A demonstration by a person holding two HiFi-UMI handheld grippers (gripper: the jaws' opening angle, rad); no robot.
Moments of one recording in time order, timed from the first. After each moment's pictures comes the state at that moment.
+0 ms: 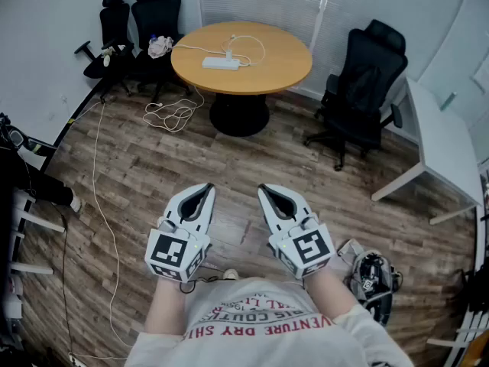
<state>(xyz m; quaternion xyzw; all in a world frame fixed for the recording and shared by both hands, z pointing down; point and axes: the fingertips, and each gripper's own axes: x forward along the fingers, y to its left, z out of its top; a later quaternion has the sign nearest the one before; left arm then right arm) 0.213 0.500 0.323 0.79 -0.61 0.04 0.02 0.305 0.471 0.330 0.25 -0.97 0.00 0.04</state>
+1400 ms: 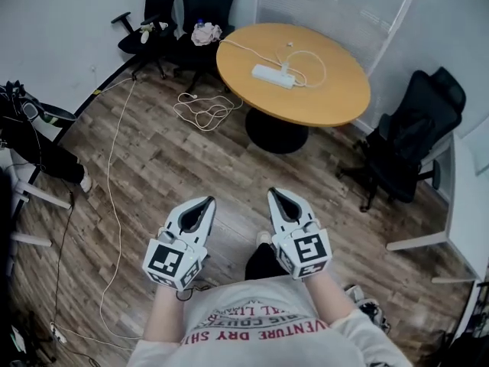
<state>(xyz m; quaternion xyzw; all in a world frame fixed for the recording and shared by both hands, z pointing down) 0.051 0.388 0.371 0.72 -0.69 0.01 0.07 0.142 0.300 0.395 0.20 -0.98 0.03 0.09</state>
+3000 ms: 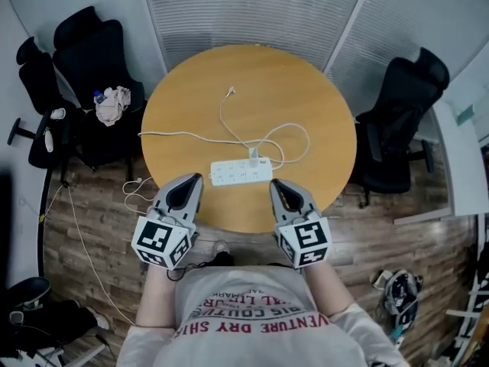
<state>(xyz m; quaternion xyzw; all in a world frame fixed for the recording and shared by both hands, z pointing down) -0.222 -0.193 0.380 0.86 -0.49 0.05 0.08 -0.061 -0.198 0.421 0.46 -0.87 0.09 0.14</state>
